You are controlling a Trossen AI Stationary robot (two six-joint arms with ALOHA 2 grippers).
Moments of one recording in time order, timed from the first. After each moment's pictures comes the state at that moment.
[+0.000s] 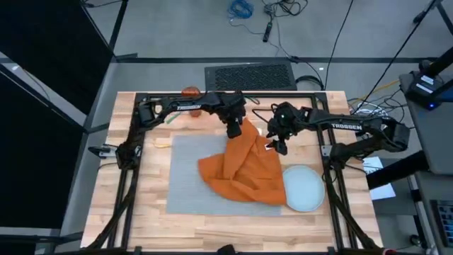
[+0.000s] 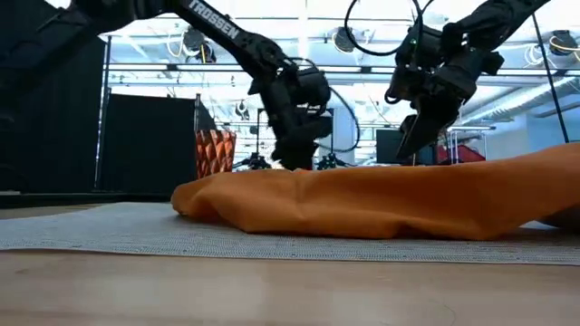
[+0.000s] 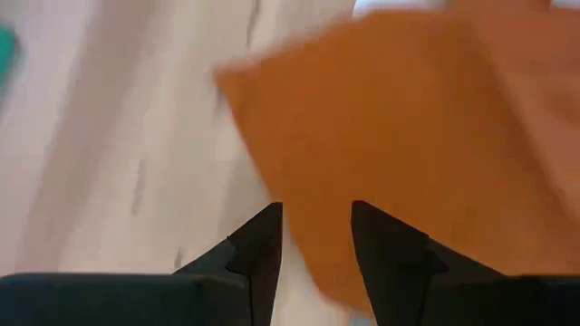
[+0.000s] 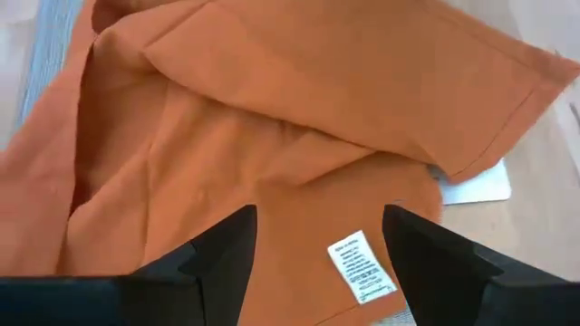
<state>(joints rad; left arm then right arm) 0.42 2.20 1.80 -0.74 0.16 0.12 -0.43 1.25 0.71 -0.46 -0.39 -0.16</state>
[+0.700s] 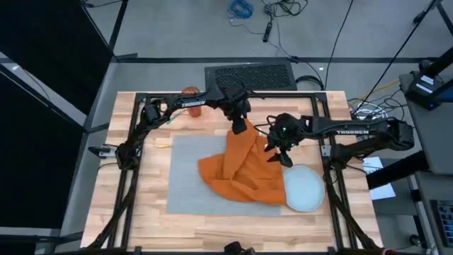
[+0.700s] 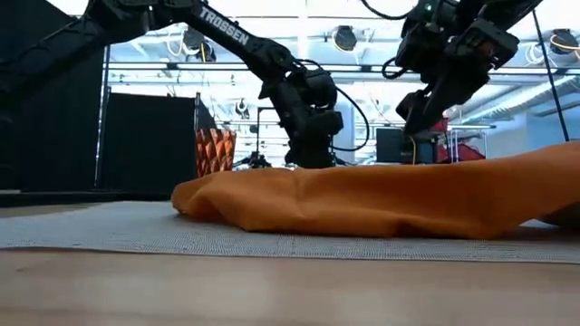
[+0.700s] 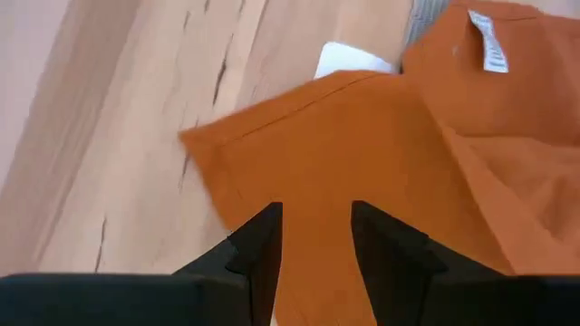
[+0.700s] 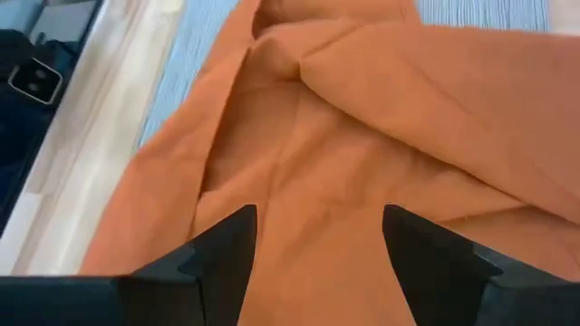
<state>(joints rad) 0.45 2.28 1.91 -0.78 0.30 0.09 -0.23 1.16 0.71 -0.43 -0.45 -0.12</state>
